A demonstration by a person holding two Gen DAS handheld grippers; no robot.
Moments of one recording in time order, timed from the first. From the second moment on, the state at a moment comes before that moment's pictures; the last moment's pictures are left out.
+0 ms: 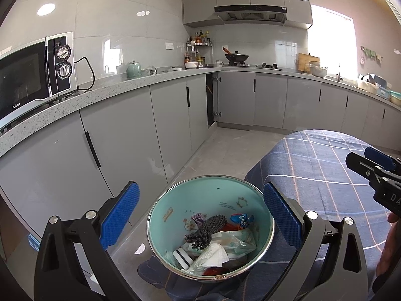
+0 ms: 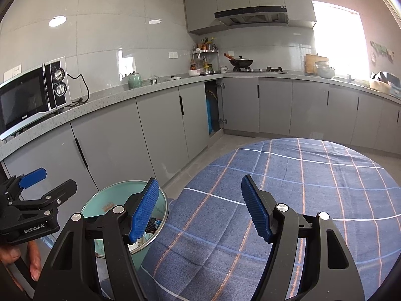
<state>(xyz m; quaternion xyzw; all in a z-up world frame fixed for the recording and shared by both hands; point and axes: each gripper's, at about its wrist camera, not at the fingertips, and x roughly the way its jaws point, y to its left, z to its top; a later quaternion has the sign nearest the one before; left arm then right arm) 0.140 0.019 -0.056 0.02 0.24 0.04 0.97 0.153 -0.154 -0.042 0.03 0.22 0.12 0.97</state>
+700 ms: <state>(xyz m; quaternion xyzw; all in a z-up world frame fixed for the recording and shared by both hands) 0.141 0.018 -0.053 0.02 0.23 0.06 0.97 0.151 -0.157 -0.038 0.03 0.21 0.12 0.97</state>
